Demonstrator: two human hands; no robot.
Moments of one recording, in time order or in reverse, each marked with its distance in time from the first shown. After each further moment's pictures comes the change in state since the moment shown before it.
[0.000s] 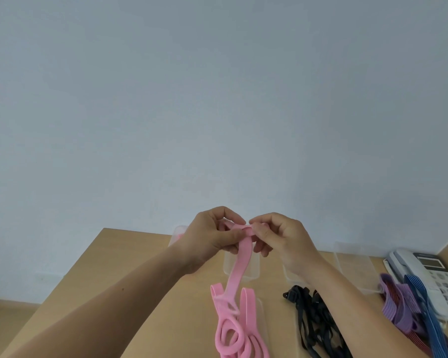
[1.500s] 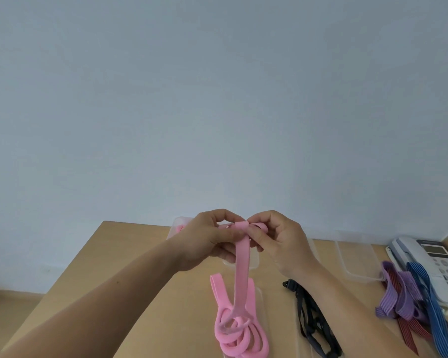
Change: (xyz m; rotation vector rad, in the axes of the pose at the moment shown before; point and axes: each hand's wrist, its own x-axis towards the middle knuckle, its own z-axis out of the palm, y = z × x) left_hand 0.003 -0.010 -0.001 0.021 -0.160 -0.227; right_hand -0.008 0.030 0.002 -0.075 0.060 -0.106
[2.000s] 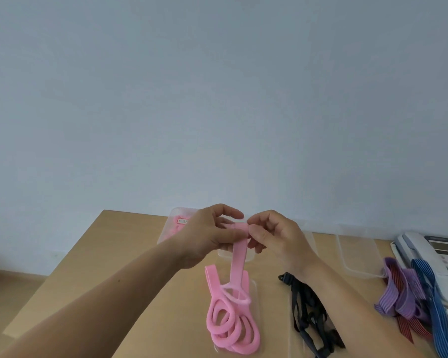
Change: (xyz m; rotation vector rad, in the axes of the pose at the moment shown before) left_hand 0.021 -0.018 0.022 -0.037 0.171 0.036; right_hand 0.000 0.023 -0.028 0.170 -0.133 0.157
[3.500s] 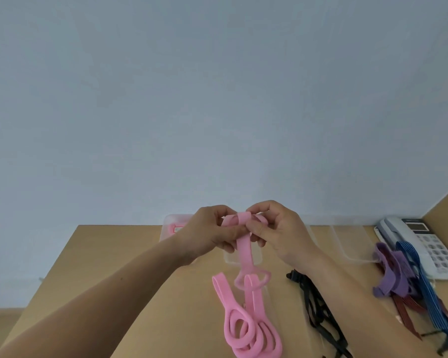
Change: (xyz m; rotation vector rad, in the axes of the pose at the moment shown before) left_hand 0.036 -0.002 -0.069 0.148 -0.225 0.026; right_hand 0.044 -0.004 0.049 -0.133 0.193 0.033
